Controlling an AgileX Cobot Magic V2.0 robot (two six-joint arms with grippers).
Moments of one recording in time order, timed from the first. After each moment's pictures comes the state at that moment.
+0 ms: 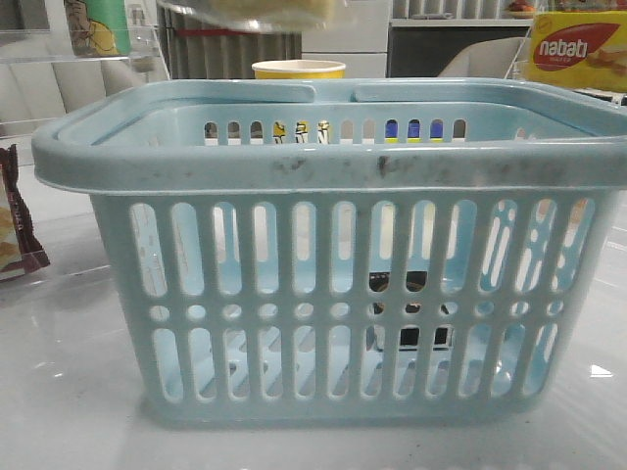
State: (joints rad) left arm -0.67 1.33 -1.20 -0.10 0.57 0.16; right arm 0.42 0.59 -0.91 0.29 0.90 -0.27
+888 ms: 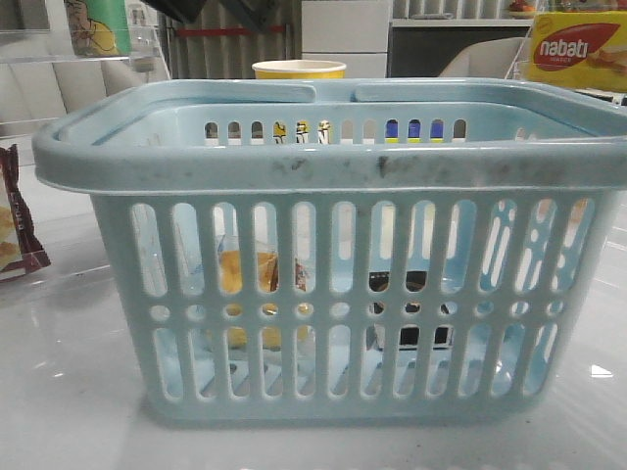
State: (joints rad) left arm -0.68 1.33 -1.11 -0.08 0.50 0.16; right arm 0.42 0.59 -0.91 0.29 0.90 -0.27
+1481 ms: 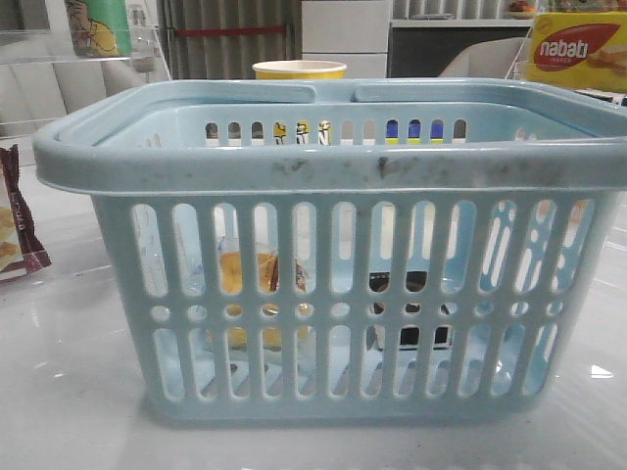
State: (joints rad) left arm -0.68 0.80 -0.94 -0.08 0.72 0.16; right arm 0.42 0.59 -0.91 0.29 0.90 -0.27
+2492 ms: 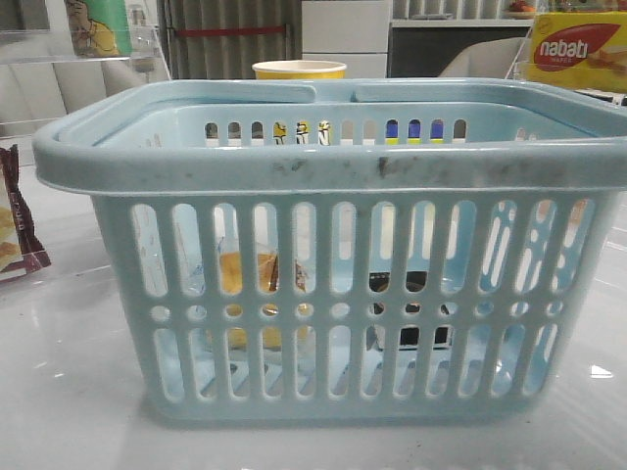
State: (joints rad) left arm -0.68 0.55 -0.72 -0.08 0.76 0.16; right arm 0.42 0.59 -0.91 0.25 0.96 -0.27
